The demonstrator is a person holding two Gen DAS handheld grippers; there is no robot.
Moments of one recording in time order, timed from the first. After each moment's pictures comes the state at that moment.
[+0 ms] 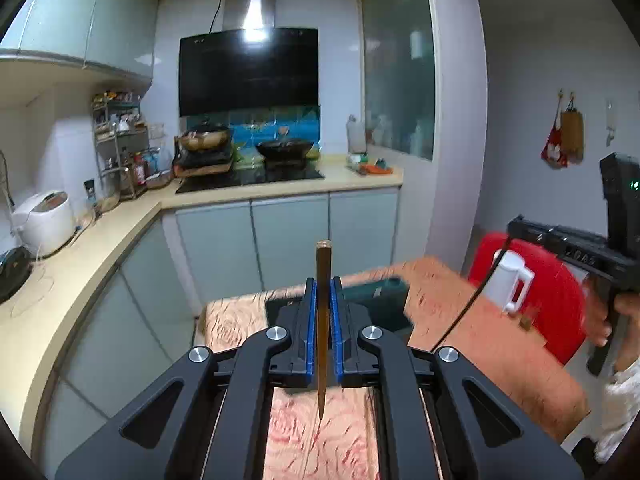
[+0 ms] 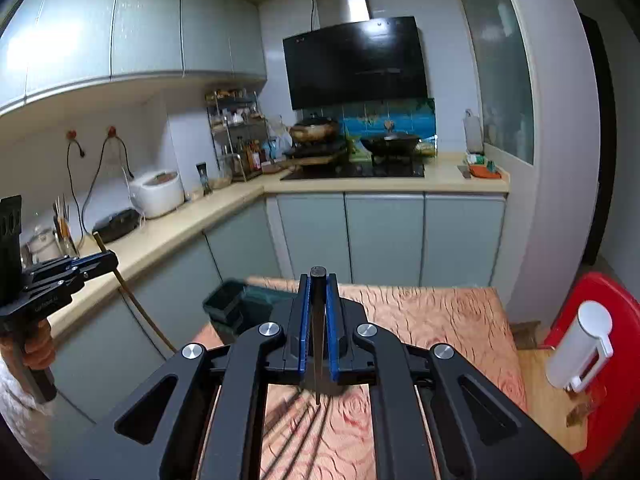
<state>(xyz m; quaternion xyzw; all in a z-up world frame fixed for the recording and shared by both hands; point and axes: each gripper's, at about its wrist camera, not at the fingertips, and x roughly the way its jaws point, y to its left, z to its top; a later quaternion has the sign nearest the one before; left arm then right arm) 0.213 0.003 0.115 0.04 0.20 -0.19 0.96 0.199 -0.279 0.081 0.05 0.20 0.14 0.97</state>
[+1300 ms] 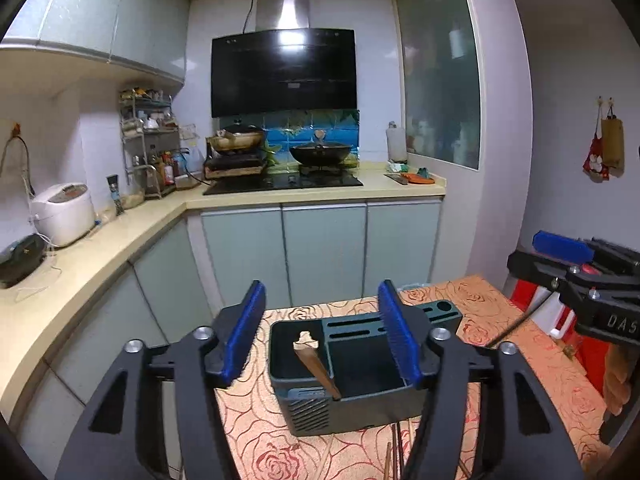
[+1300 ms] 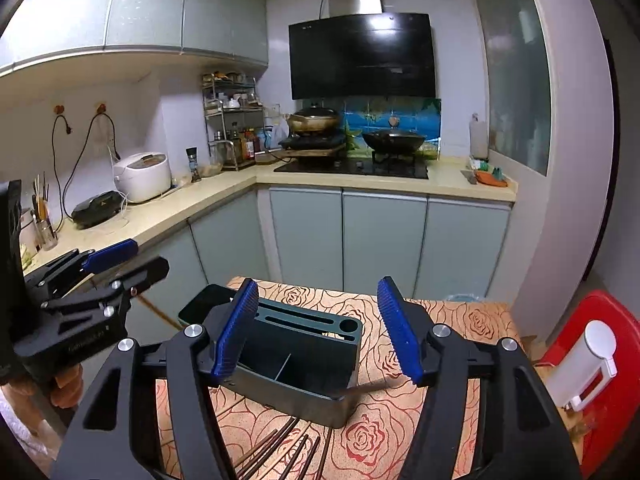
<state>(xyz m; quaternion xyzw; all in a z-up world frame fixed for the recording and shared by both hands) 0.277 -0.030 0.060 0.04 0.18 -0.11 0.98 0.251 -0.229 0.051 0.01 0.21 0.12 0.97</state>
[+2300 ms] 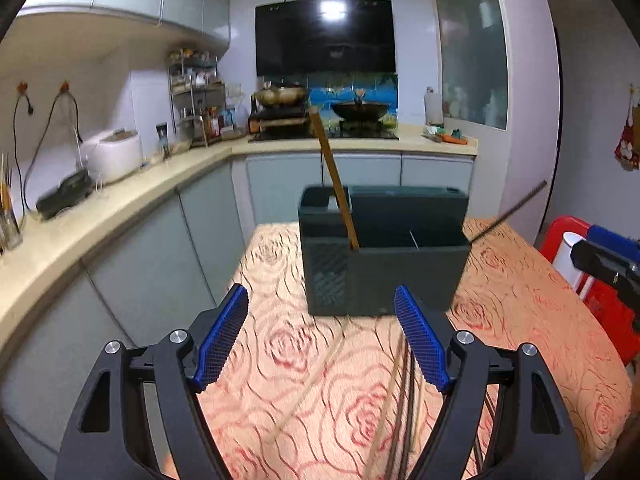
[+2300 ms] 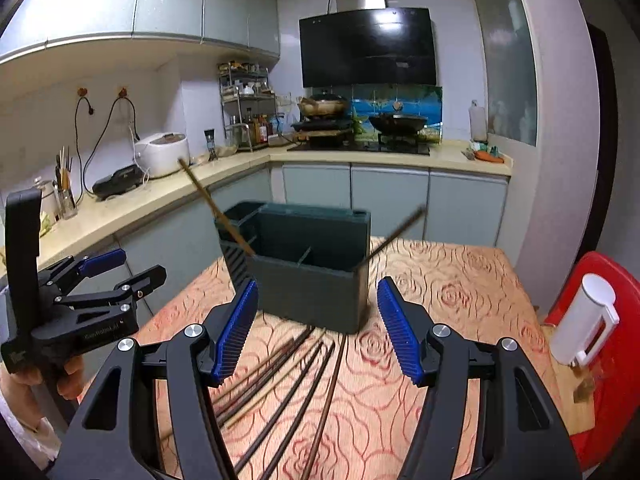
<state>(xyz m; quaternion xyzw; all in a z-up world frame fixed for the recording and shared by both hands) 0.172 -0.019 -0.026 0.03 0.24 -0.03 0.97 0.138 -0.244 -0.021 0.01 0.22 0.14 0.96</state>
